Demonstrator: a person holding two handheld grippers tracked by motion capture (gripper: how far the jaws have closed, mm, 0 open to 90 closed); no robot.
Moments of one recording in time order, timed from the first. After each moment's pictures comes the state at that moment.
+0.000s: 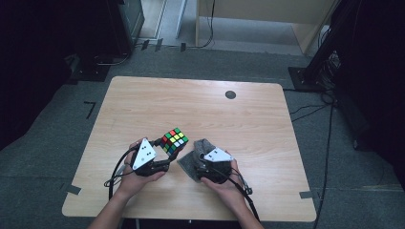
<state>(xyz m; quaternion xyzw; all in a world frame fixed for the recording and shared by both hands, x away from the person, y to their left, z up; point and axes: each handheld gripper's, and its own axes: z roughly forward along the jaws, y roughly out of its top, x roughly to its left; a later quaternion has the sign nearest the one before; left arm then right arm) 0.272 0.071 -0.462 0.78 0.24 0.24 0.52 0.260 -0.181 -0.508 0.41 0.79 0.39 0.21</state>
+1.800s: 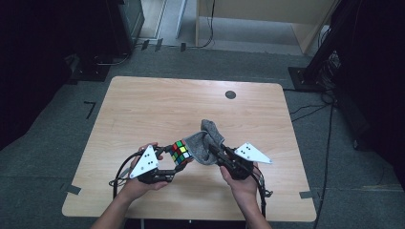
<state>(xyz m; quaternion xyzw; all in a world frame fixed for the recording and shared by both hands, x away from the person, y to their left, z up) 0.255 0.061 -0.452 0.78 0.16 0.18 0.58 0.239 -0.231 -0.441 0.42 0.65 0.61 0.18</state>
